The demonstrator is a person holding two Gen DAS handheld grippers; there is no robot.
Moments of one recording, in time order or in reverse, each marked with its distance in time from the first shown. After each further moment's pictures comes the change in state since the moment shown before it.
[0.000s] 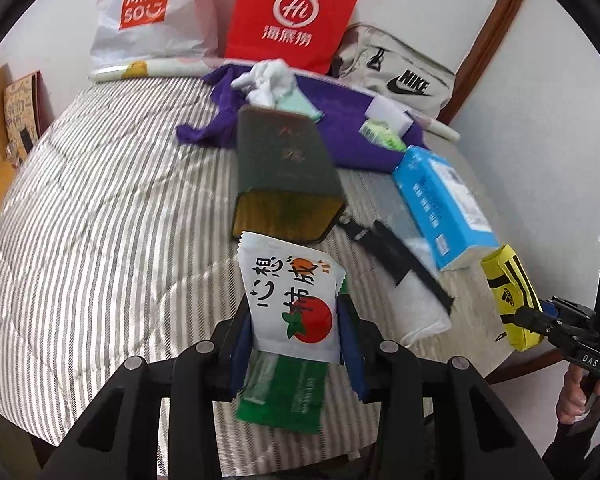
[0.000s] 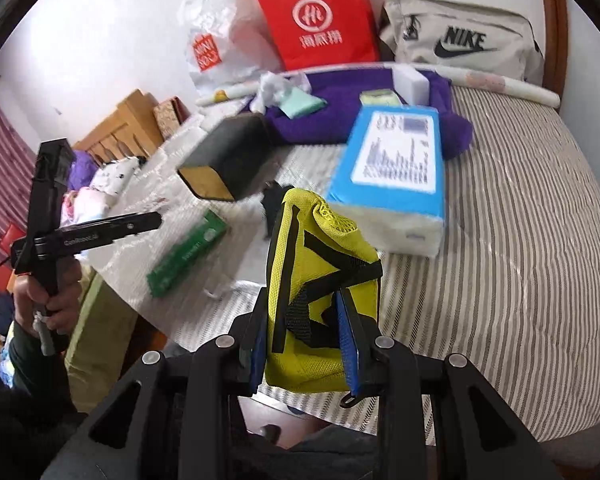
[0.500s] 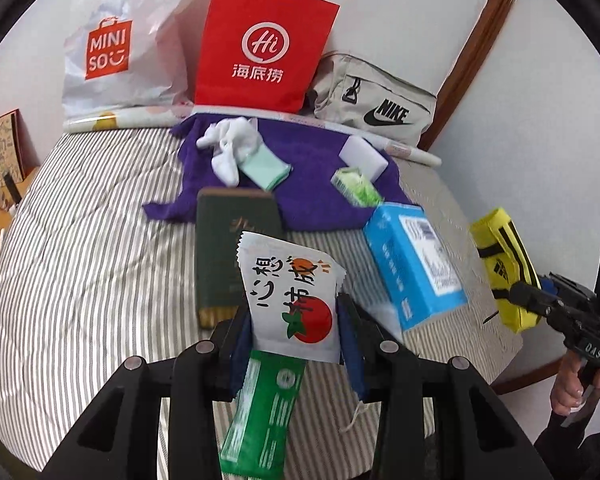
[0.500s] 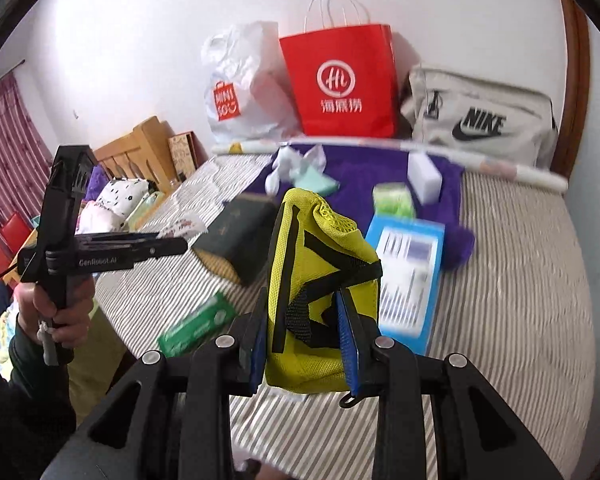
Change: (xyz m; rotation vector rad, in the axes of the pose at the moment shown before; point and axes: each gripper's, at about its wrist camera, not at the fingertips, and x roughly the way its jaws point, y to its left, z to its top) left arm -0.009 -0.028 0.071 0.026 -0.039 -0.037; right arm -0.024 0.010 0.085 -0.103 -0.126 -0.012
